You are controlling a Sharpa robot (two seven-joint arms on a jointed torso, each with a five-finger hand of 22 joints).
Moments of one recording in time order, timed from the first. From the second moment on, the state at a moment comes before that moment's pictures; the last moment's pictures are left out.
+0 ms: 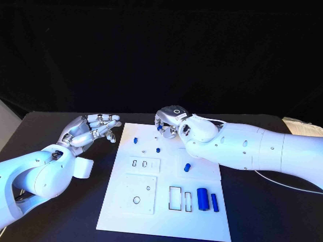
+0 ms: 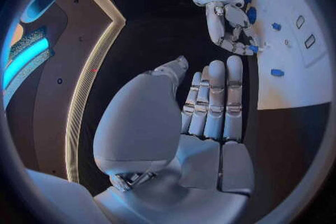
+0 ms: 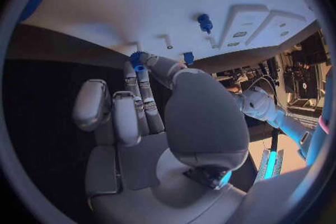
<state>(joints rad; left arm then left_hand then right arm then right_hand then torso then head) 1.21 -0.95 -0.02 1.61 -0.09 -0.22 0.46 1.48 -0.19 0.39 0.23 0.05 0.89 0.19 0.25 0.22 1.12 0.13 0.14 0.07 1.07 0.05 0.98 0.59 0.17 0.95 0.15 0.96 0.57 1.34 -0.52 -0.19 1.23 -1.69 -0.46 -0.26 1.31 -0.18 0.65 -0.10 0.15 1.10 0.14 0.23 0.34 1.27 0.10 0.06 0.07 1.47 -0.01 1.37 1.17 0.11 1.33 0.09 1.28 1.13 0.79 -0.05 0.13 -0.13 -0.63</state>
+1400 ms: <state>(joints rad) 1.21 -0.95 -0.02 1.61 -0.09 -0.22 0.45 1.48 -0.19 0.39 0.23 0.05 0.89 0.19 0.25 0.22 1.12 0.13 0.14 0.07 1.07 0.05 0.98 0.59 0.17 0.95 0.15 0.96 0.57 1.33 -0.55 -0.19 1.28 -1.73 -0.52 -0.31 1.31 -0.18 0.65 -0.09 0.16 1.09 0.14 0.23 0.34 1.27 0.10 0.06 0.07 1.47 -0.01 1.37 1.18 0.11 1.33 0.09 1.28 1.14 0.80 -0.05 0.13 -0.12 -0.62</state>
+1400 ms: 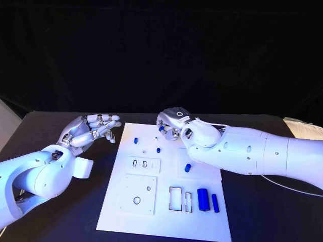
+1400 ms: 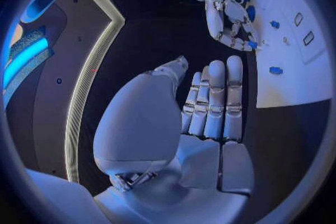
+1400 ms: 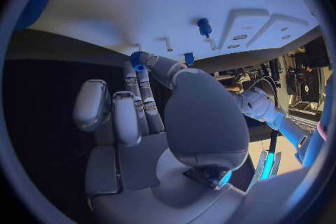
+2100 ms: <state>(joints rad) 1.21 -0.95 -0.02 1.61 -0.09 -0.22 0.45 1.48 -0.19 0.39 0.23 0.05 0.89 0.19 0.25 0.22 1.12 0.13 0.14 0.07 1.07 0.05 0.98 0.59 0.17 0.95 0.15 0.96 0.57 1.33 -0.54 -0.19 1.28 -1.73 -0.52 -0.31 1.31 -0.19 0.65 -0.09 0.16 1.09 0.14 0.23 0.34 1.27 0.10 0.06 0.07 1.47 -0.01 1.37 1.18 0.11 1.33 0.09 1.28 1.14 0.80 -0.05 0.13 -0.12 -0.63</state>
